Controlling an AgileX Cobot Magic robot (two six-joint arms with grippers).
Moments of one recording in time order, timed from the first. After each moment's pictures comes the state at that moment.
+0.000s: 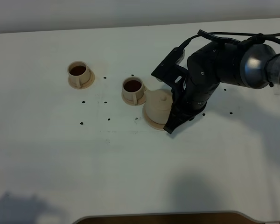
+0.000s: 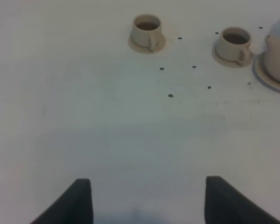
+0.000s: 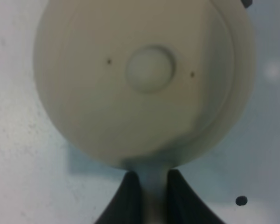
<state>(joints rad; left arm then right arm) 0.03 -0.01 -0.51 -0.15 1.05 0.16 0.63 2.00 -1.29 -0.03 0.66 -0.29</state>
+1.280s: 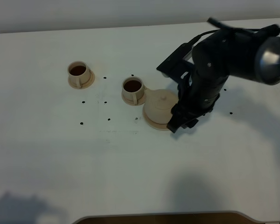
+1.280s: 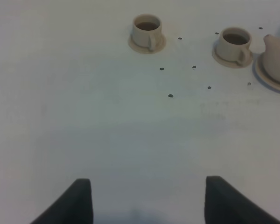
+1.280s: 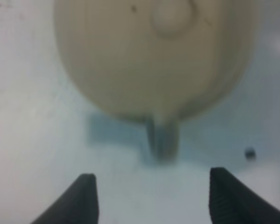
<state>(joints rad) 0.03 -0.01 -0.51 -0.15 1.05 0.16 0.64 1.89 -1.29 -0.02 0.84 -0.20</state>
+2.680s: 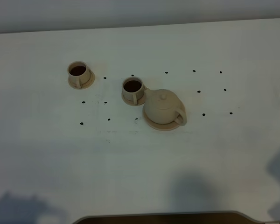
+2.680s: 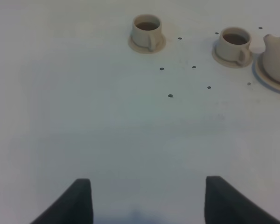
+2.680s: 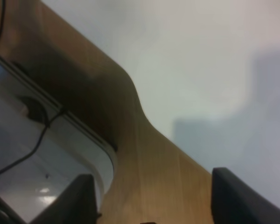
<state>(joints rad) 0.03 -0.01 -0.51 -0.15 1.05 0.16 0.64 0.67 -0.51 0.05 1.09 -0.14</state>
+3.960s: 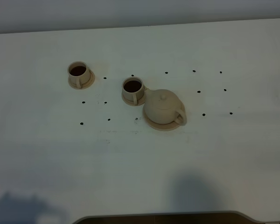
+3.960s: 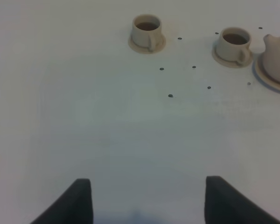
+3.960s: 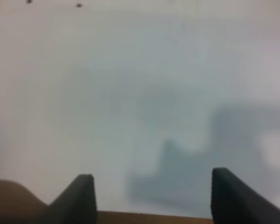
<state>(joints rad) 0.03 -0.01 -0.51 -0.15 1.05 0.16 0.03 0.32 -0.51 0.02 1.09 -0.13</state>
